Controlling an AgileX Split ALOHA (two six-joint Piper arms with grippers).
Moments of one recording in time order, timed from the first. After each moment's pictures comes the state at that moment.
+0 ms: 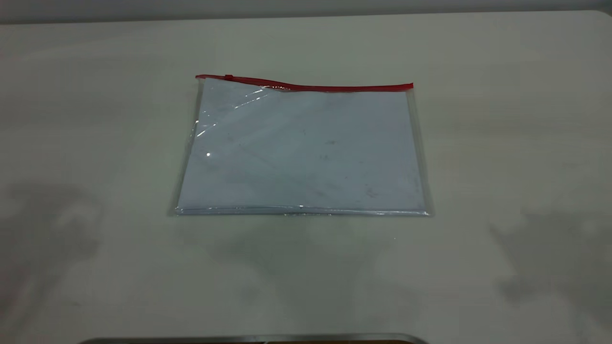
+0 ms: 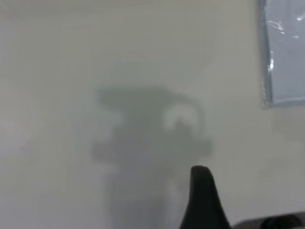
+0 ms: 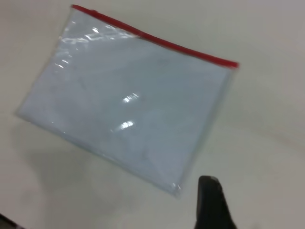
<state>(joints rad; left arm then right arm) -0.07 1.36 -0.86 -0.04 0.64 0.06 0.04 1.15 -0.58 0.93 0.46 -1.04</state>
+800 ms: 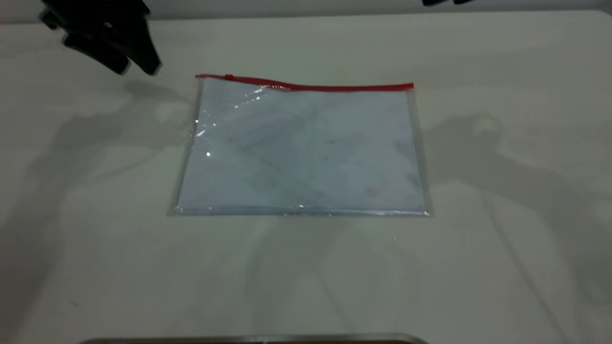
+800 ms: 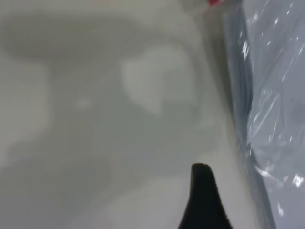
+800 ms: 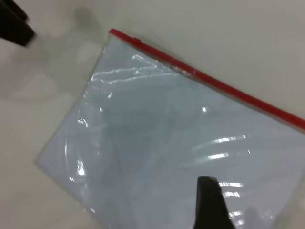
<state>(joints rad) -0.07 2.28 -1.53 -0.48 0.64 0.62 0.16 1.87 -1.00 1.42 0.49 -1.51</state>
